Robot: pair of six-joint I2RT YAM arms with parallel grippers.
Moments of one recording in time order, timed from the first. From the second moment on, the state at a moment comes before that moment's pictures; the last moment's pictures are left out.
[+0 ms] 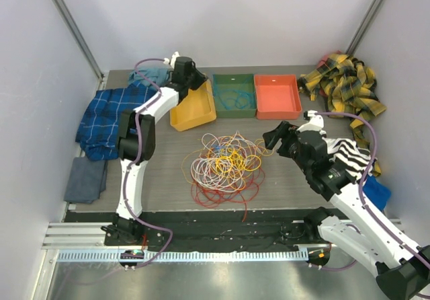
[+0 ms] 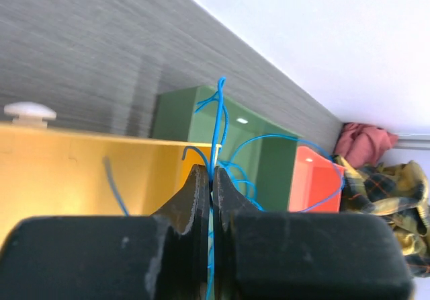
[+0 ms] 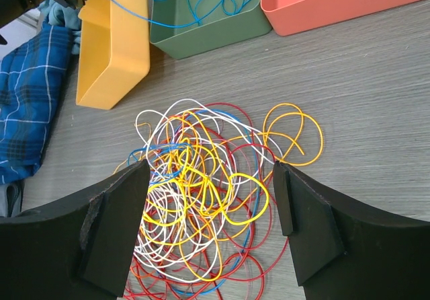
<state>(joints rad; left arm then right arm) -0.34 2.28 1.87 -0.04 -0.02 -0.97 0.51 0.75 0.66 -0.28 0.24 0.65</state>
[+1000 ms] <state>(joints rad) -0.35 2.32 1.90 -0.18 -0.06 -0.80 0.51 0.72 0.66 -0.30 0.26 0.63</state>
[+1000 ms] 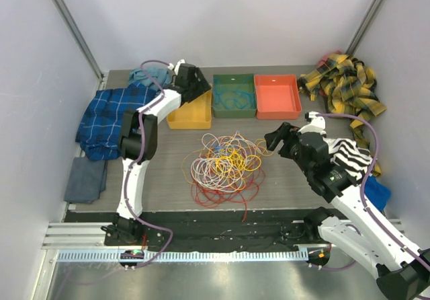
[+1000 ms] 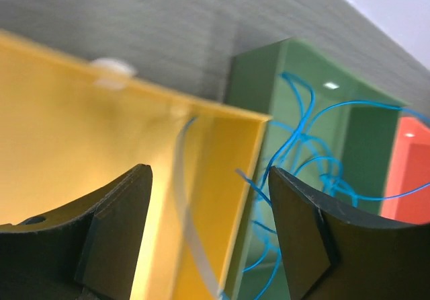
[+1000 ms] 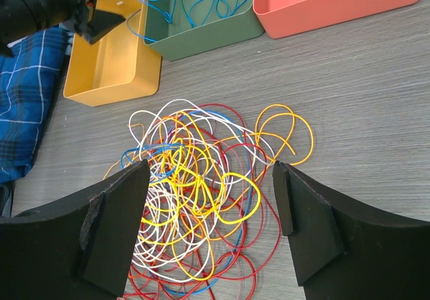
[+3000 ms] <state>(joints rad) -0.35 2.10 1.35 0.18 0.08 -1.11 0.51 0.78 0.64 -0.26 0.22 0.65</state>
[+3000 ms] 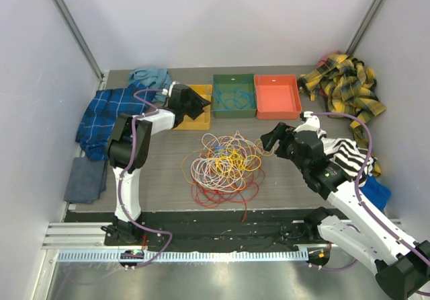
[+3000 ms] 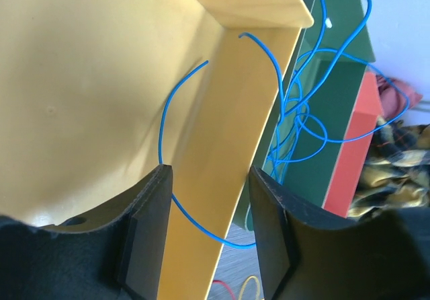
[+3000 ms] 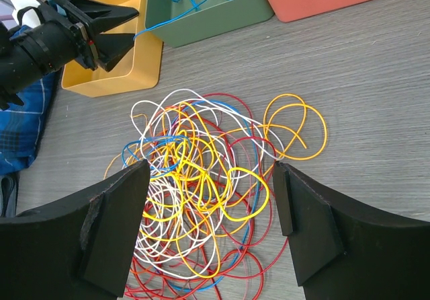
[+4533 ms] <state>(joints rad) -0.31 2.17 1.44 0.22 0.18 -1.23 0.51 0.81 0.63 -0.25 0.22 0.66</state>
